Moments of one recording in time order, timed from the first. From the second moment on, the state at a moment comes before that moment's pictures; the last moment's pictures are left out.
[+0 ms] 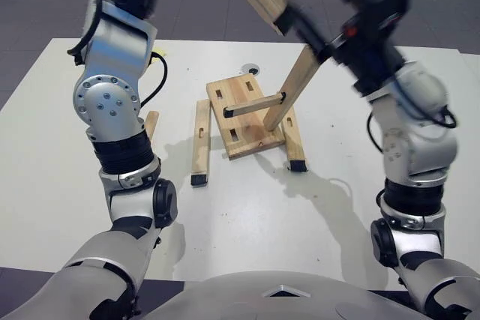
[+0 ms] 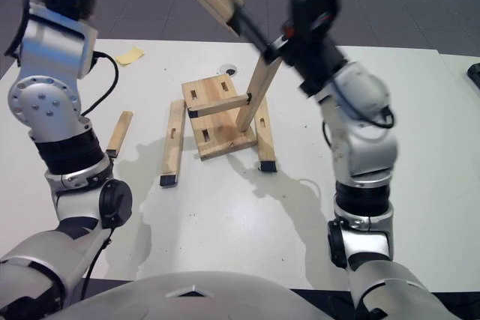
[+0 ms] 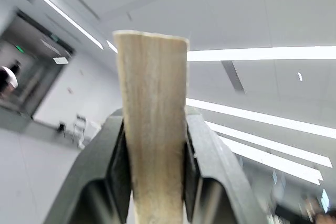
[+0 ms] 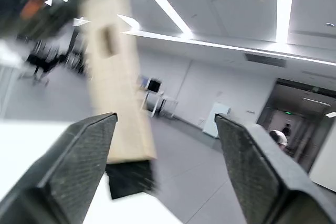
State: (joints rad) left arm -0.82 0.13 0.33 -0.17 -1.04 0.39 -0.07; right arm -0.57 -0.34 -0.18 -0.39 0.42 0.41 0.40
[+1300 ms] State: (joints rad) left arm -0.21 0.04 0.12 -0.60 -0.57 0.53 0.17; right arm -0.24 -0.41 0.24 -0.09 -0.06 0.51 0.36
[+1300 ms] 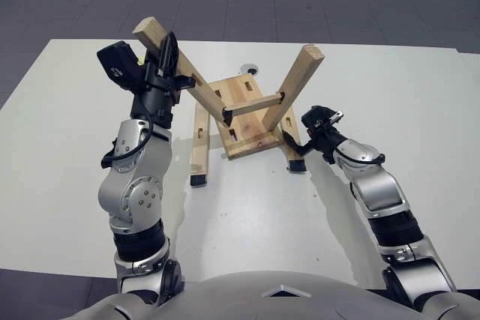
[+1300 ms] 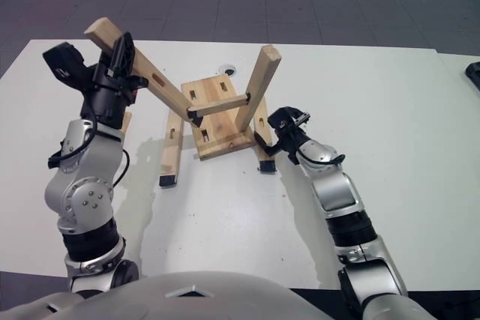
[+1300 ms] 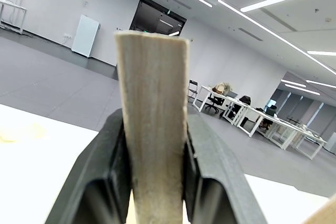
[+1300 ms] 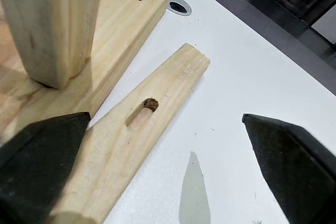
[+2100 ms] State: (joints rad) left arm -0.09 -0.03 0.01 -0.56 -0.38 0.40 0.17; right arm -0.26 -0.37 0.27 -0.12 -0.11 0.56 0.39
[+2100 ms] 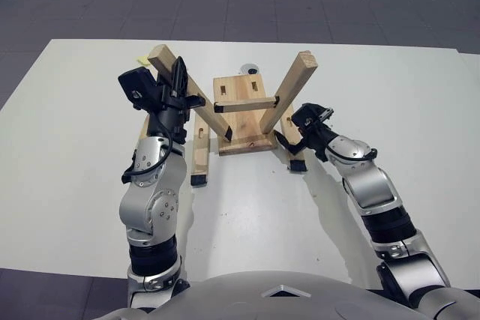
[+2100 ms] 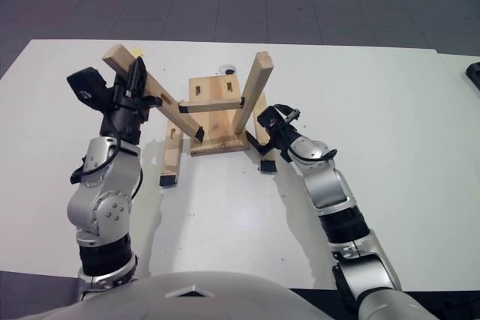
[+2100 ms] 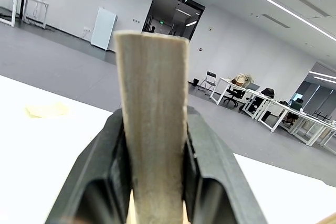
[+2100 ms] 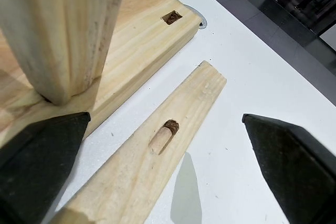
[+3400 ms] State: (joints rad) left arm -0.12 -0.06 0.03 -0.36 -0.36 0.15 0.16; right arm -0.26 -0.36 0.29 -0.07 -0.13 0.59 0.43
